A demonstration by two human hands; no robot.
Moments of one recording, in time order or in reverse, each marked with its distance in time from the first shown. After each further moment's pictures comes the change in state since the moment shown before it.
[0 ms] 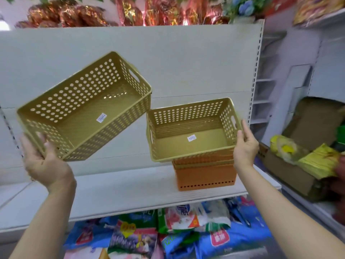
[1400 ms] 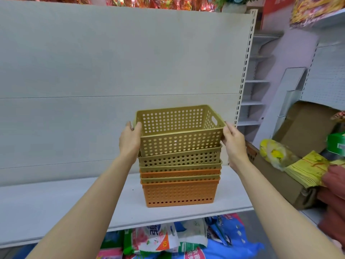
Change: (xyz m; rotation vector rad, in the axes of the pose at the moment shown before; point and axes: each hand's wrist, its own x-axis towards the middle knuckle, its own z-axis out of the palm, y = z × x) left_hand -0.147 -0.107 0.238 0.554 -0.655 -0.470; right_hand 0.127 0.055 -0.012 -0.024 -0.397 0.213
